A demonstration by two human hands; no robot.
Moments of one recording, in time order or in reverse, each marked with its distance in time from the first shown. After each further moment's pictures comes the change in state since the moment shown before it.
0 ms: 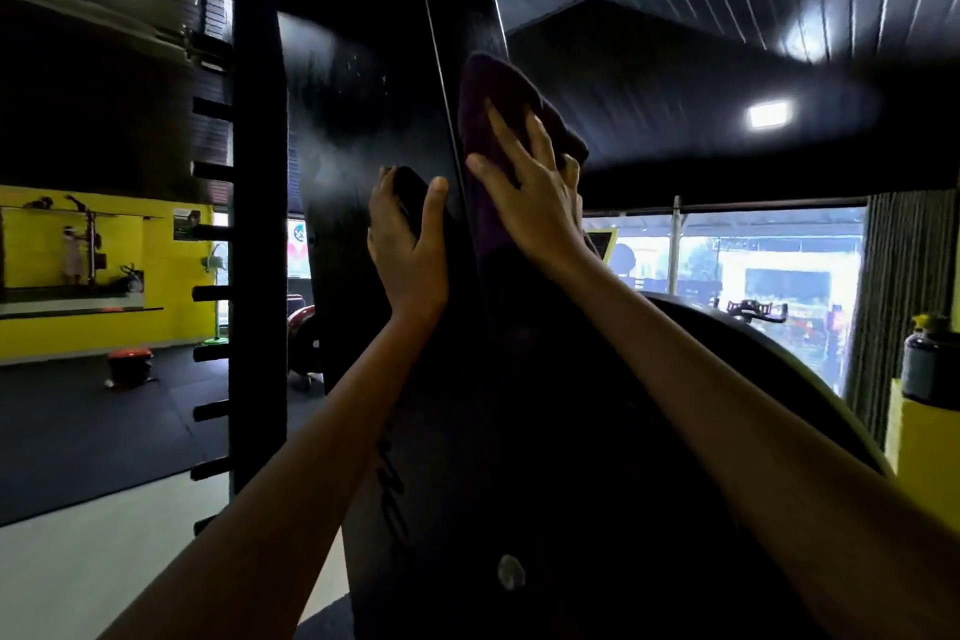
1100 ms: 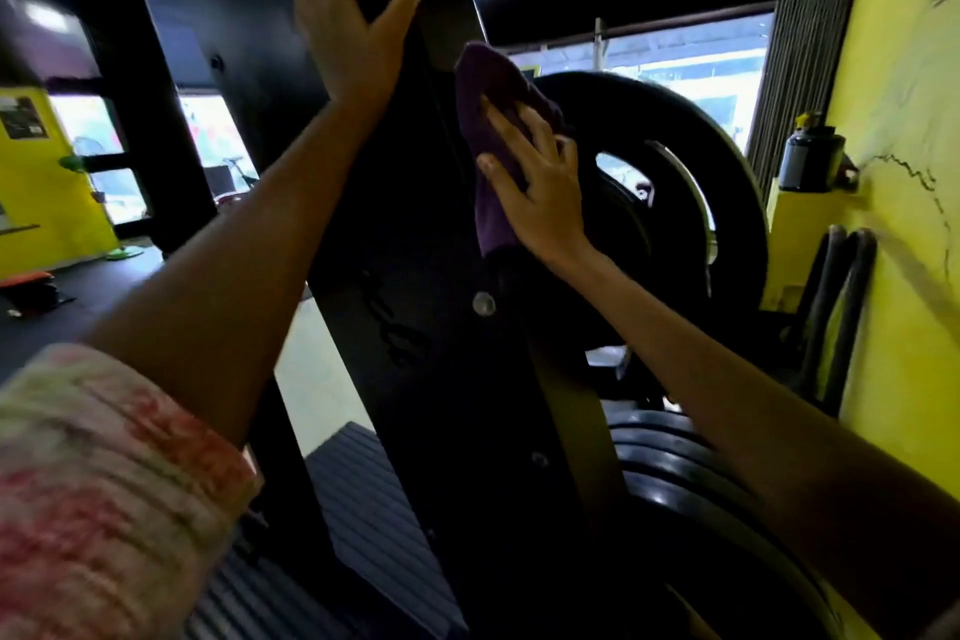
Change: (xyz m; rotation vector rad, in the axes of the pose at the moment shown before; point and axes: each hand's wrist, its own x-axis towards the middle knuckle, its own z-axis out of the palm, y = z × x) left_hand -0.005 0.012 -0.012 0.223 -0.207 0.201; right_hand -0.174 0.052 0.020 -0.101 0.157 0.084
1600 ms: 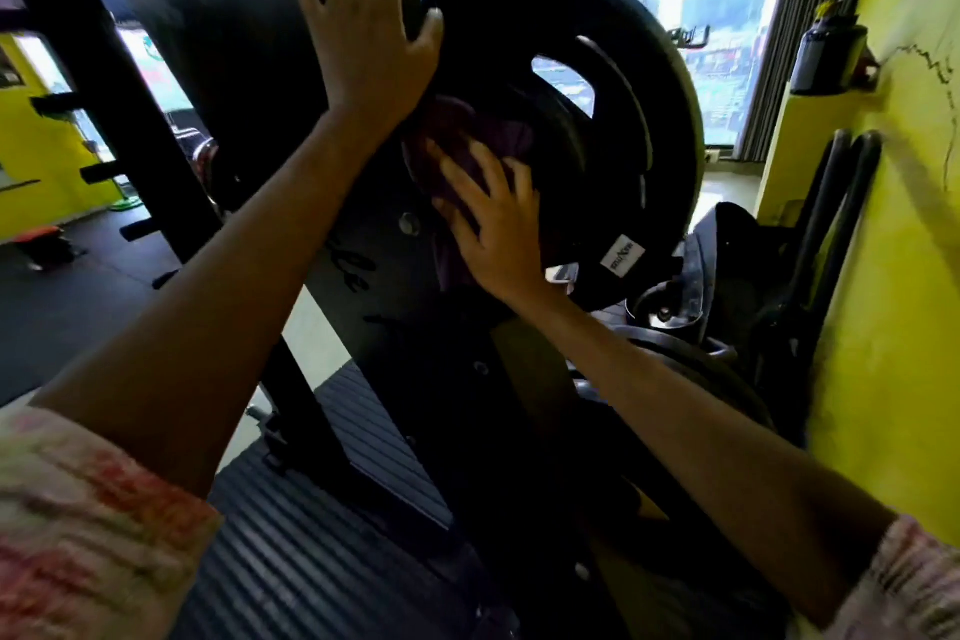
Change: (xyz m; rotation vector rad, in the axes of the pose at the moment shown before) left_hand -0.093 0.051 0.019 0.761 -0.384 0.251; right_hand -0.107 0.034 -0.003 -0.060 0.018 -0.052
